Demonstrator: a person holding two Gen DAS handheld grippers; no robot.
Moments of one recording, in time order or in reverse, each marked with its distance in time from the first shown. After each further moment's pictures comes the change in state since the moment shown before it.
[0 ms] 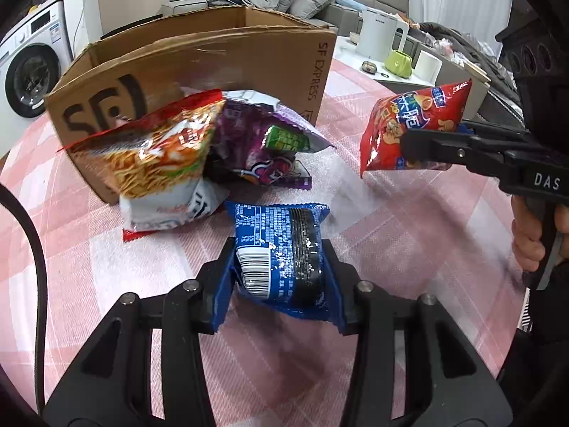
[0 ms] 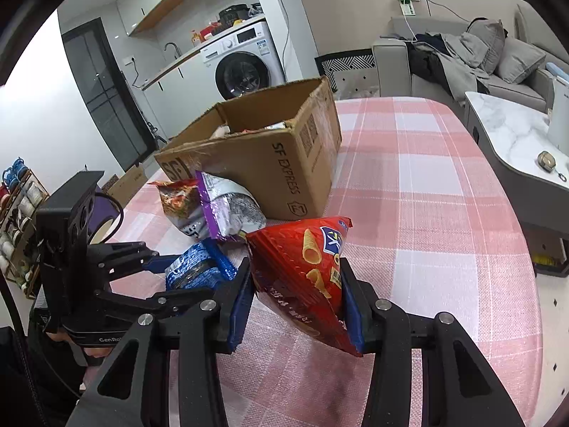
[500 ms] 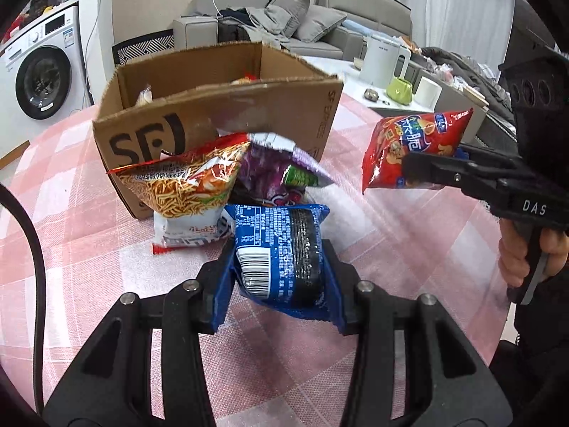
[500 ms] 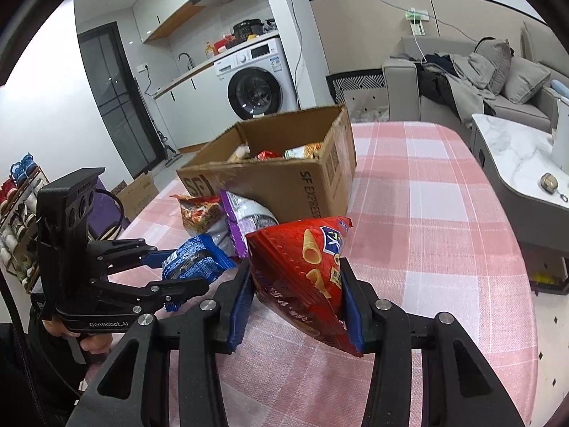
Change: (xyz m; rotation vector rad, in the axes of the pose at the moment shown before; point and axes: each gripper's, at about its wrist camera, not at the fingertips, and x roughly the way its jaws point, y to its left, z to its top) left arm -0.041 0.013 -0.003 -0.034 -0.097 -0.005; right arm -0.015 0.015 0.005 -0.041 -0.077 0.023
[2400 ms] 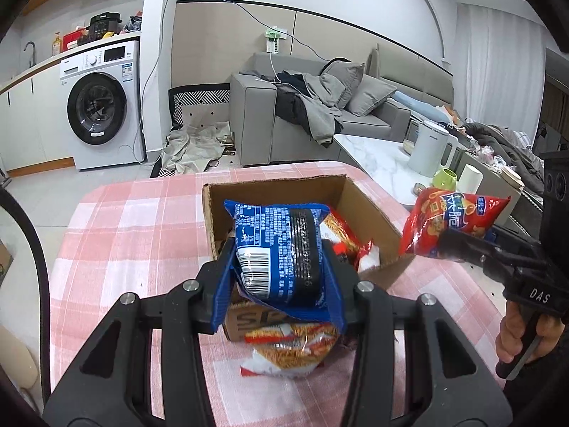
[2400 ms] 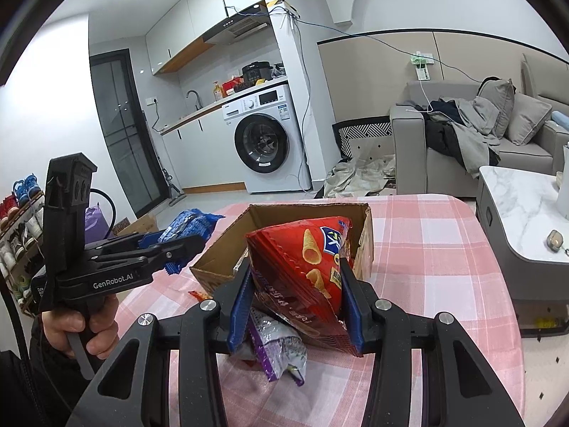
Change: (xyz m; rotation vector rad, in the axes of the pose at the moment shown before) left arm -0.073 0.068 0.112 -0.132 -0.252 0.166; right arm -0.010 0.035 0.083 -0.030 -0.181 0.005
